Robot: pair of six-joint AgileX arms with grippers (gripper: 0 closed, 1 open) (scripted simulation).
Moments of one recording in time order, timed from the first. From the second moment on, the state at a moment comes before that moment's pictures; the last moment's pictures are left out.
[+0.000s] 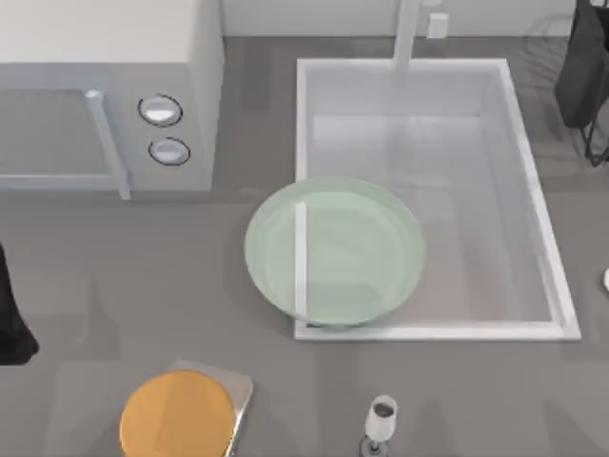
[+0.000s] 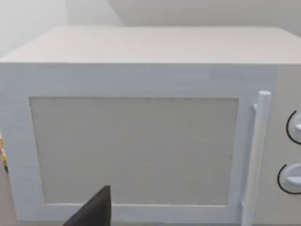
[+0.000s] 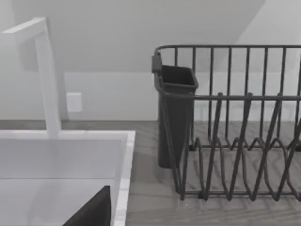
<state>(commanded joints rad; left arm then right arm) 0.00 0.00 0.00 0.00 0.00 0.00 0.00 0.00 0.00 0.00 0.00 0.00</state>
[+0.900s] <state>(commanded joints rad) 0.00 0.00 0.00 0.00 0.00 0.00 -0.13 0.83 0.59 -0.56 0.00 -0.51</state>
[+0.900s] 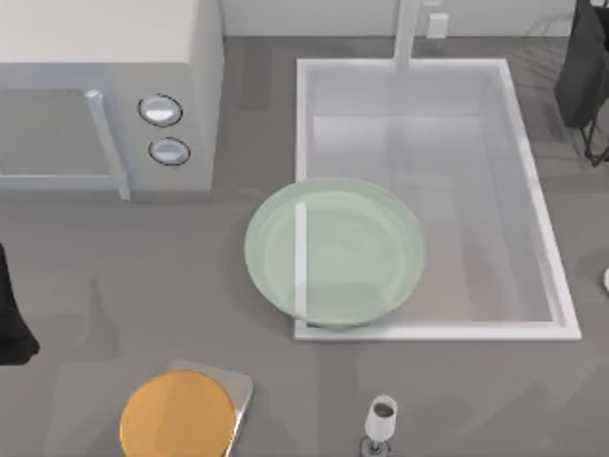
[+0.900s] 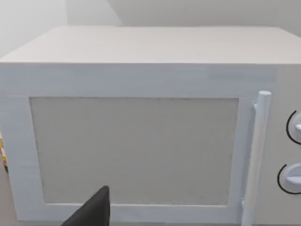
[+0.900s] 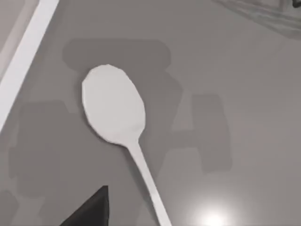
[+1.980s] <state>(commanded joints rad) 0.00 0.00 0.00 0.00 0.00 0.00 -0.24 1.62 1.09 -1.04 0.00 -0.94</state>
